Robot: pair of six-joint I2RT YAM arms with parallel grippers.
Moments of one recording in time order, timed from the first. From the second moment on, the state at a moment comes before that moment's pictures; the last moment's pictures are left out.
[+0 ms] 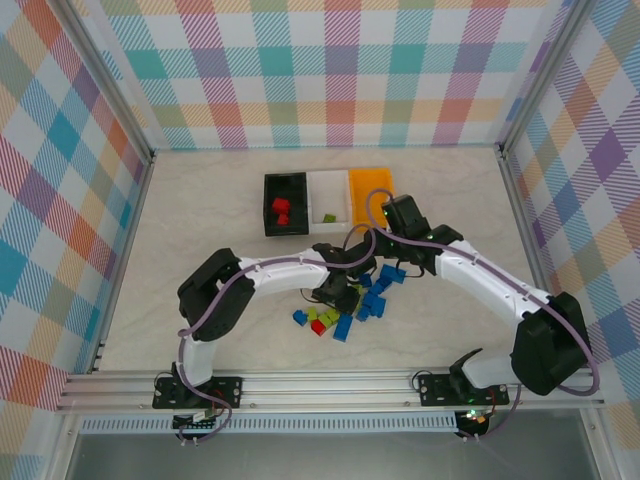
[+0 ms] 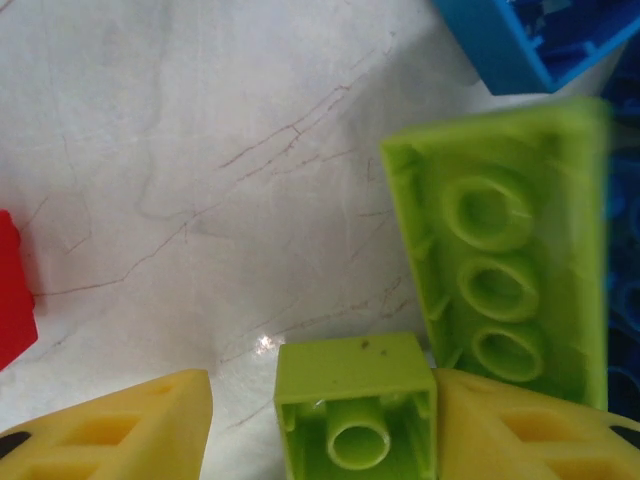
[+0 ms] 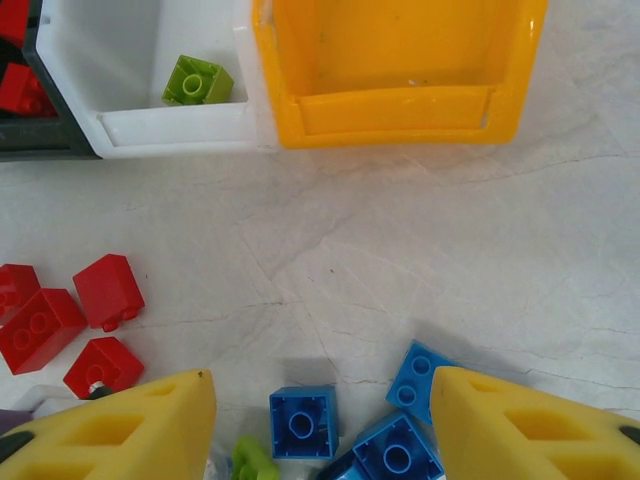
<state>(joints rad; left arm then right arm) -1.00 1.97 1.38 -0.83 -0.06 -0.49 0.56 1.36 1.01 -0.56 0.08 0.47</state>
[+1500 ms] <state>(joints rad) -0.70 2.38 2.15 -0.81 -0.39 -0.56 0.54 1.22 0.91 -0.56 0.13 0.53</state>
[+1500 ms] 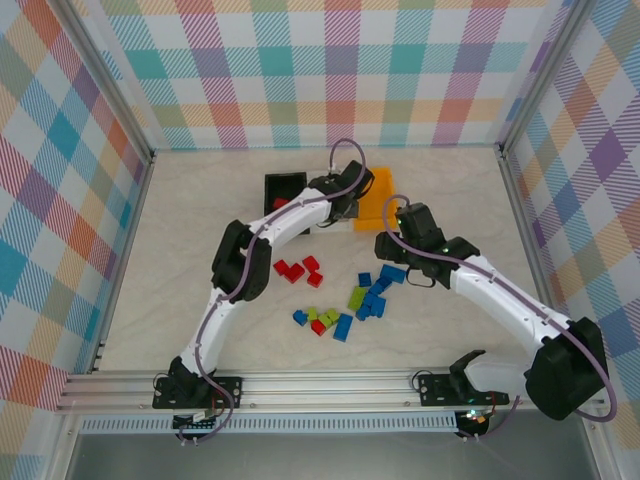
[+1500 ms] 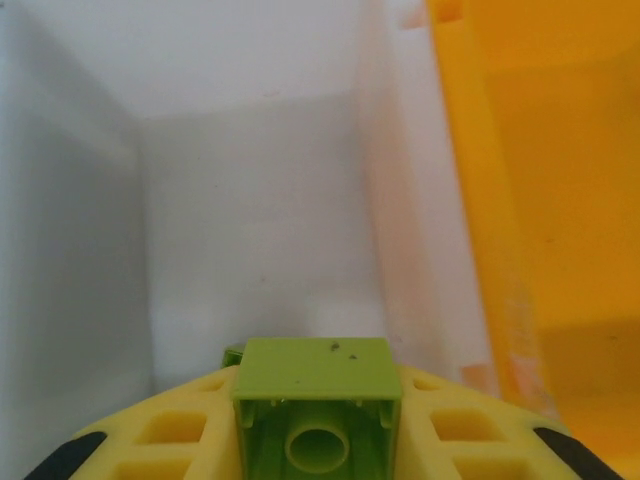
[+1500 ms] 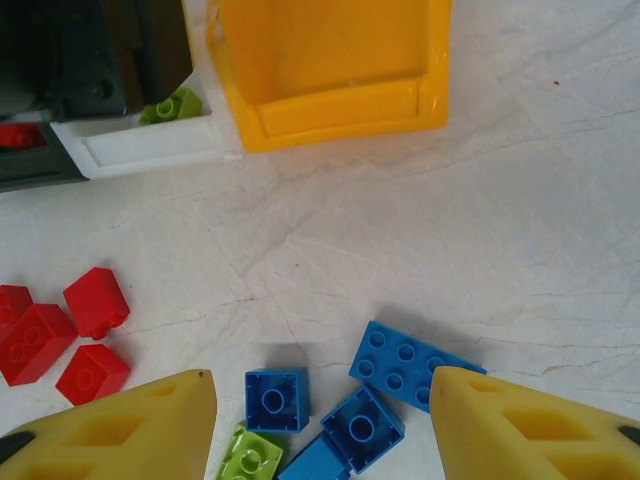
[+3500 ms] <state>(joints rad) -0.59 1.13 0.79 -0.76 -0.33 -0.95 0.86 1.98 1.33 -0.54 -0.06 0.33</state>
